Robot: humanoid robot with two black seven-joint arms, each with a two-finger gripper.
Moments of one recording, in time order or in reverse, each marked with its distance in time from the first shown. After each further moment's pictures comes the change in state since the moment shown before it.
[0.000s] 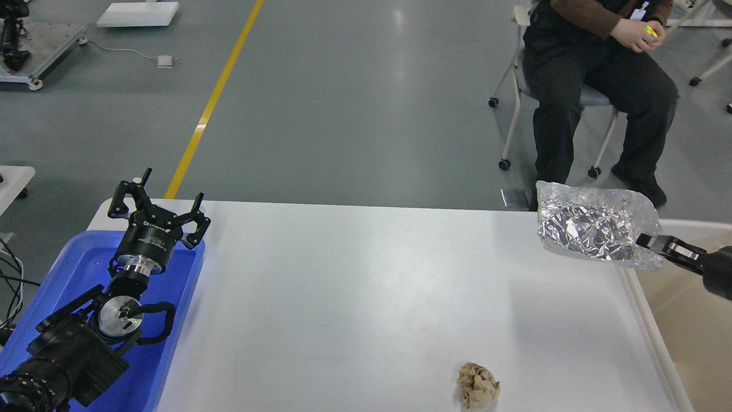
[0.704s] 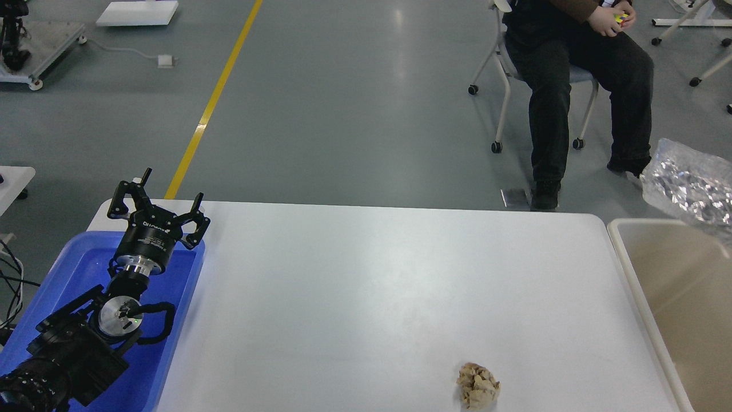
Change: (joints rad) left arm 0.000 0.000 0.000 0.000 0.000 0.000 0.000; right arm 0.003 -0.076 -0.001 -0.179 0.337 0.125 -0.259
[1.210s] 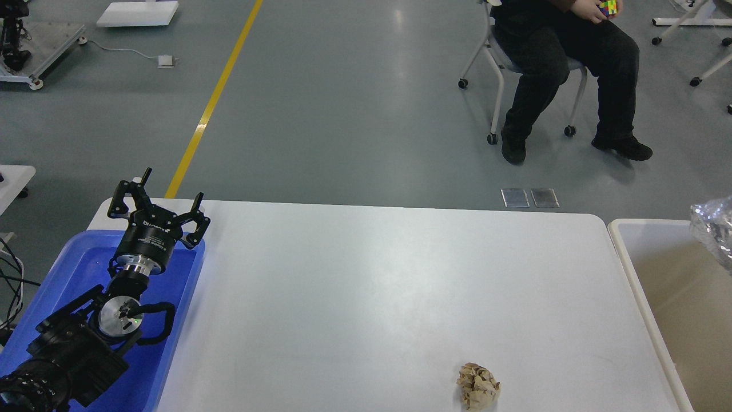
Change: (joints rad) left arm 0.000 0.000 0.000 0.000 0.000 0.000 0.000; right arm -0.203 0.314 0.061 -0.428 0.450 -0.049 -0.320
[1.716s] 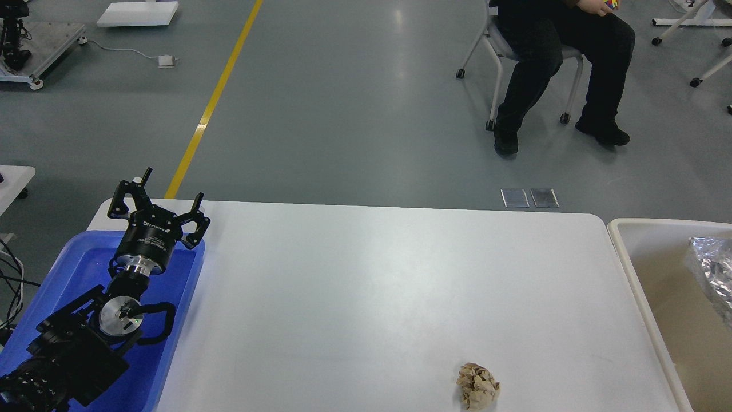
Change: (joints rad) left arm 0.000 0.000 0.001 0.000 0.000 0.000 -0.001; right arm -0.096 0.176 0.109 -0.106 0.066 -0.133 -0.107
